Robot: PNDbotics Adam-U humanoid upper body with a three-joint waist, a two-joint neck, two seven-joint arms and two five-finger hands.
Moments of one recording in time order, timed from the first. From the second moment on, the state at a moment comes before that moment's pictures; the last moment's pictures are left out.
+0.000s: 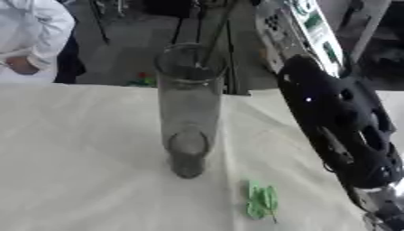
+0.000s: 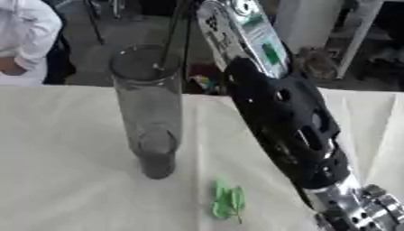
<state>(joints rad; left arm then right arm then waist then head) -0.64 0.45 0.03 -1.98 -0.04 -0.28 0.32 -1.36 -0.60 0.19 -1.47 -0.65 -0.12 -0.44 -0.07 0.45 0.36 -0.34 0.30</state>
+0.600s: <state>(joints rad) -0.65 0.45 0.03 -1.98 -0.04 -0.28 0.32 -1.35 -0.60 0.21 -1.43 -0.61 -0.09 -0.45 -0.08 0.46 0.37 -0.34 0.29</state>
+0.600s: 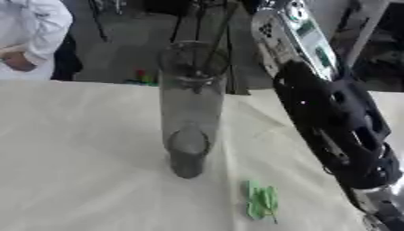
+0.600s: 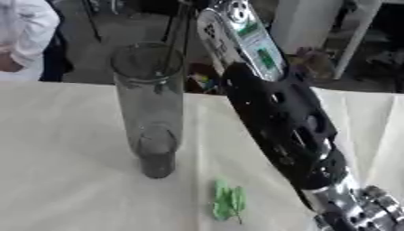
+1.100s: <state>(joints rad) -0.66 0.45 0.03 -1.98 -0.04 -0.28 0.33 -1.34 -0.60 0.22 -1.41 -0.59 -0.06 -0.45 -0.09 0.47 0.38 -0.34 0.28</state>
